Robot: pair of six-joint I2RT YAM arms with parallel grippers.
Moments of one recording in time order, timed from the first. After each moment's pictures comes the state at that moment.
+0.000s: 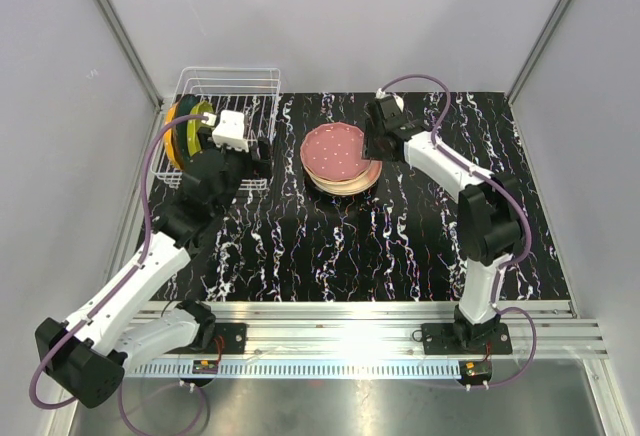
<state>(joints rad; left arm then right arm) -0.54 0.98 0.91 -0.04 -0.32 -0.02 0.44 1.91 1.57 -0.51 0.21 0.43</state>
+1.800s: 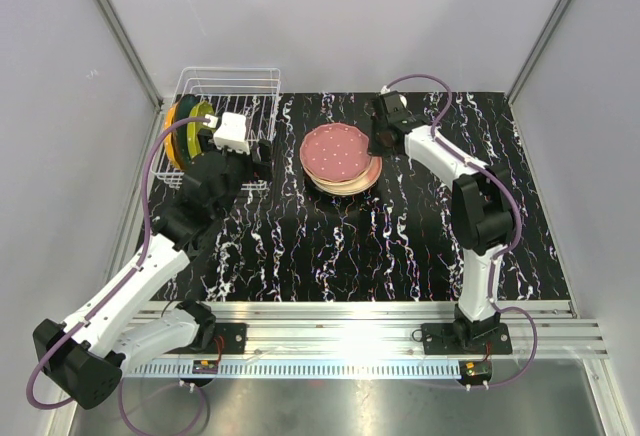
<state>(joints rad) -0.56 0.97 0.91 -0.06 -0.35 -0.02 0.39 2.02 1.65 -0.51 0.13 0.48</state>
